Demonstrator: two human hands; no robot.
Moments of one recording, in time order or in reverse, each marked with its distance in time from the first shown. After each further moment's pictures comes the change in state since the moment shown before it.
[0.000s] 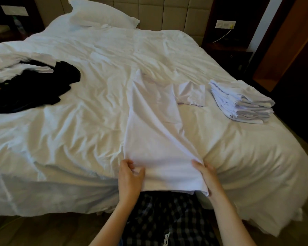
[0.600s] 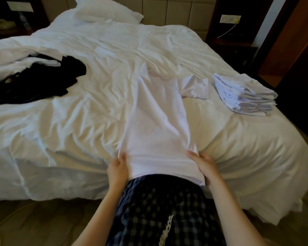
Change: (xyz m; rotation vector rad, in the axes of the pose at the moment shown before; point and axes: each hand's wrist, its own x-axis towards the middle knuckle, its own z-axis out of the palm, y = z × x) left_hand -0.002 -0.007 -0.042 0.011 0.022 -0.152; right_hand -0.010 0.001 0.012 -0.071 0.015 0.012
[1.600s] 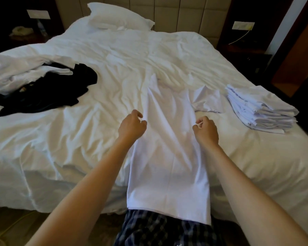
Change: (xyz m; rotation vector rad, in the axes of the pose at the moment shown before) left_hand 0.099 0.141 -0.005 0.477 -0.110 0.345; right_hand 0.079 -0.115 0.057 -0.727 0.208 -0.490
